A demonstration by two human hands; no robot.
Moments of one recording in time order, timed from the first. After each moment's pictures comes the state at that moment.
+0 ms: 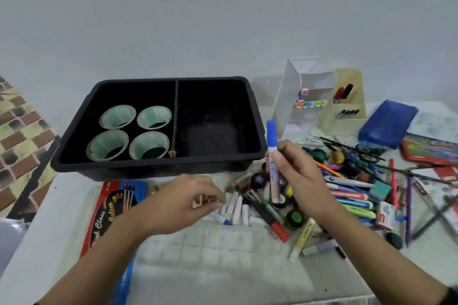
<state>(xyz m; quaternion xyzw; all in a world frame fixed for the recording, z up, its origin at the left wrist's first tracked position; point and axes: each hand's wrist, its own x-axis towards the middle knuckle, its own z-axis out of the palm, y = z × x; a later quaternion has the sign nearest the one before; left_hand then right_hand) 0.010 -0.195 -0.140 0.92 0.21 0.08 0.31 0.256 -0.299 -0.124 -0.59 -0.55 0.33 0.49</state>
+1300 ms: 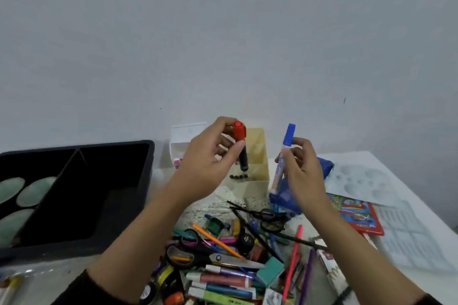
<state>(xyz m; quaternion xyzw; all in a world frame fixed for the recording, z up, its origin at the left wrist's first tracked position) 0.354 -0.209 -0.033 0.82 0.21 0.39 0.37 0.544 -0.293 -0.088 -0.62 -0.42 0.18 0.63</state>
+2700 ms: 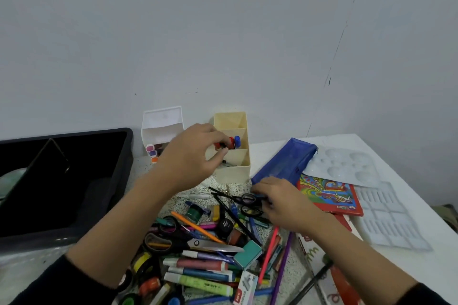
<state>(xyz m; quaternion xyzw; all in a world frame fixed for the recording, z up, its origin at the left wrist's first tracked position) 0.380 -0.196 -0.060 0.93 0.25 0.25 0.11 0.595 -0.327 -0.162 -0.65 -0.74 0.06 0.14</state>
